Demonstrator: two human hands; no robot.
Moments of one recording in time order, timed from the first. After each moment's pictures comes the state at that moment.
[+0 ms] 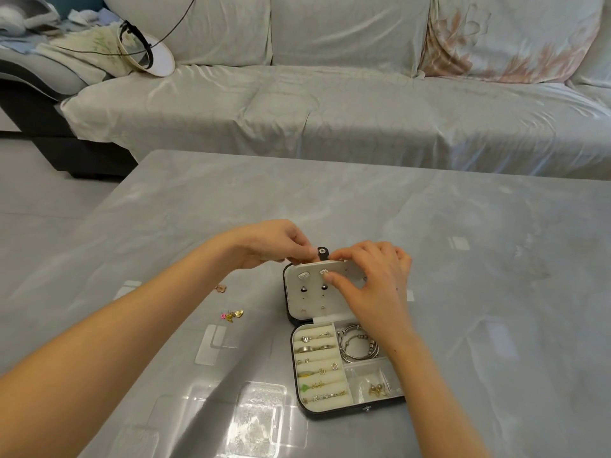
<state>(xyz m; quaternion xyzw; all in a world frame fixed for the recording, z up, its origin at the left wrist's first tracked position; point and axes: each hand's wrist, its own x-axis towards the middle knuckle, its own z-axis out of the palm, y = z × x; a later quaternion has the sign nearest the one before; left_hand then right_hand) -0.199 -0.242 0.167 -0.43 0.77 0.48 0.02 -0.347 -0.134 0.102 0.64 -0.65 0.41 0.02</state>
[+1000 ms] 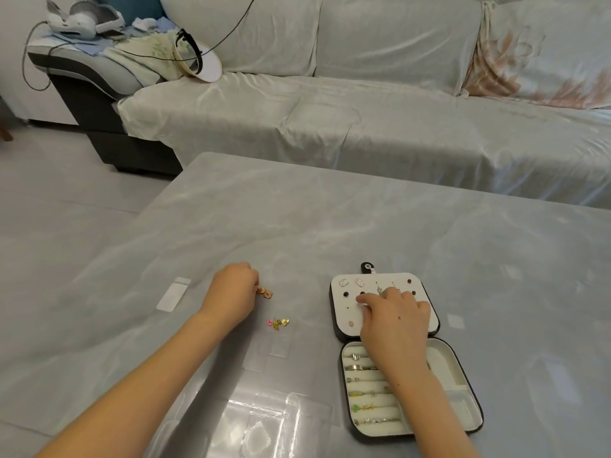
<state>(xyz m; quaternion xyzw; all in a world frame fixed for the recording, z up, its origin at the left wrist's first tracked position) -0.077 -0.253 0.056 -0.59 0.80 0.05 -0.05 -0.298 -0.143 0.073 0.61 -0.77 0.17 0.05</state>
